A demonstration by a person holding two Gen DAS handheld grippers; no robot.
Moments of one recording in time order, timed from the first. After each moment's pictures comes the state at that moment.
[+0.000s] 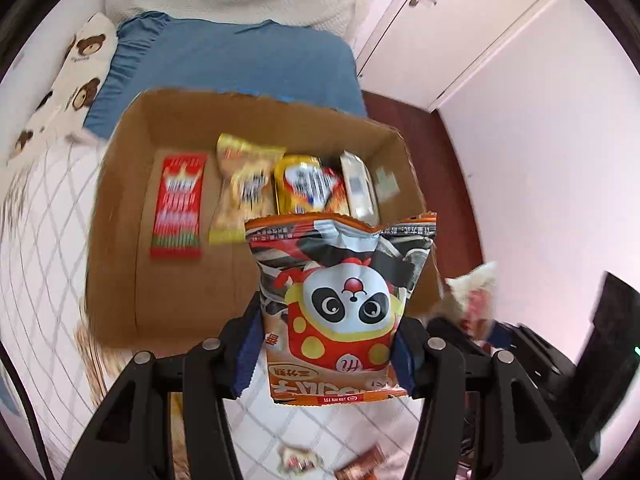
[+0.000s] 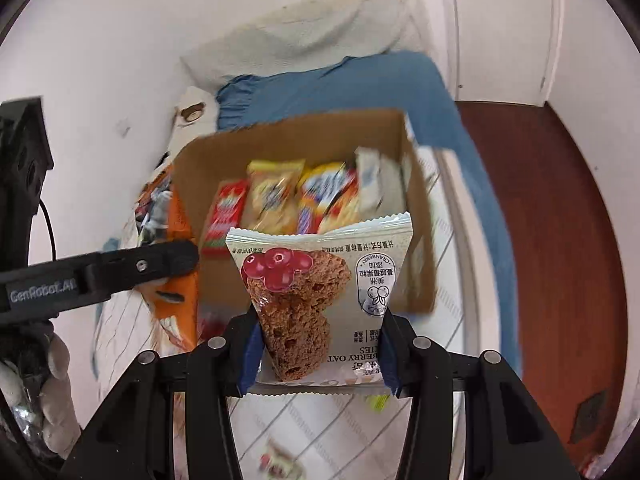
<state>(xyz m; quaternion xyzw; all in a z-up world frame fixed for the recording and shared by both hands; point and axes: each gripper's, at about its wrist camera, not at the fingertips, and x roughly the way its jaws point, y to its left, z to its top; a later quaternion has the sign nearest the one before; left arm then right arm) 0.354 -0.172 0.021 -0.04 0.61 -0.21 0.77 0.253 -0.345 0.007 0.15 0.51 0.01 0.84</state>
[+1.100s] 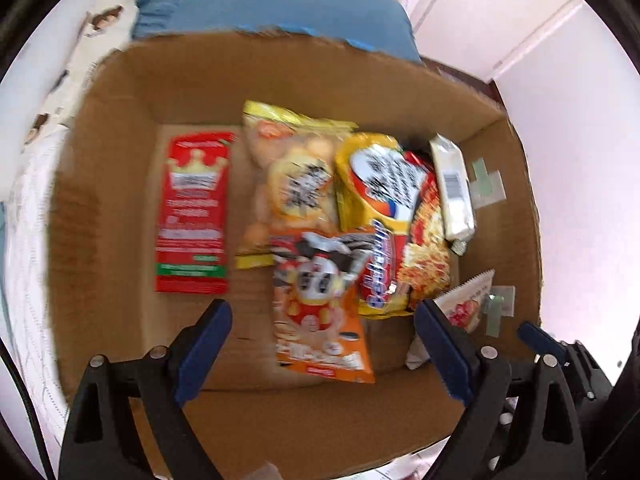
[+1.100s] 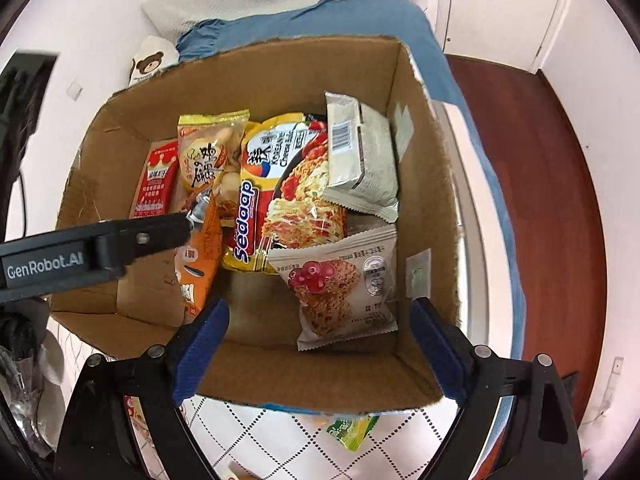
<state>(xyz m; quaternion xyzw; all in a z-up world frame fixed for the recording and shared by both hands) 0.400 -0.185 -0.060 0.00 0.65 -0.13 0.75 0.323 -0.339 -0.076 0.12 0.61 -0.02 0.78</state>
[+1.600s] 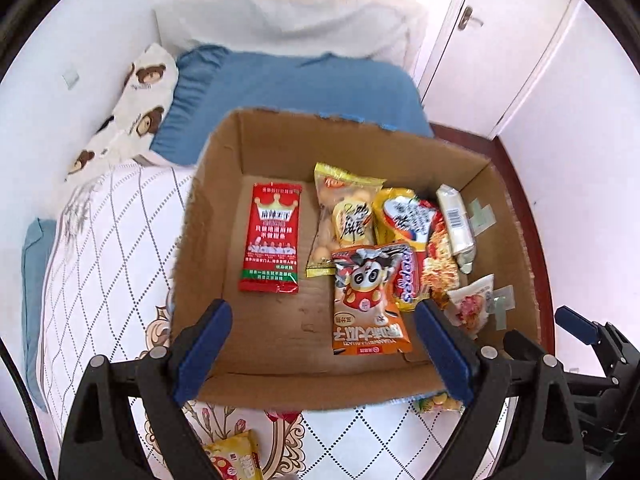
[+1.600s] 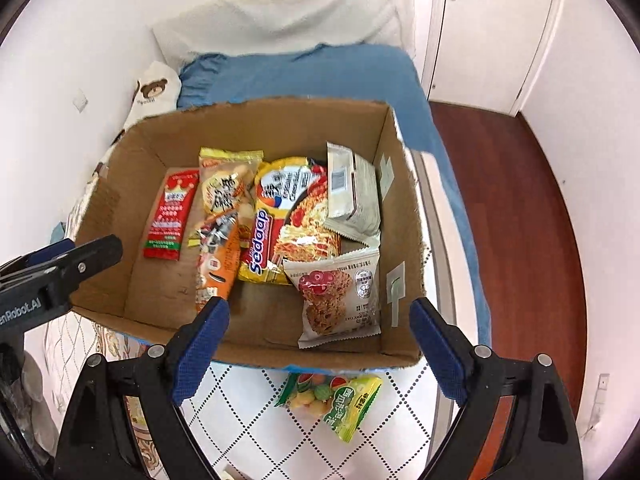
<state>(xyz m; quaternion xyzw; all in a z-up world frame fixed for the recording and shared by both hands) 0.347 -0.139 -0.002 0.00 0.53 -0.11 0.84 0.286 -0.319 -0.023 0.08 0.54 -0.04 0.84</state>
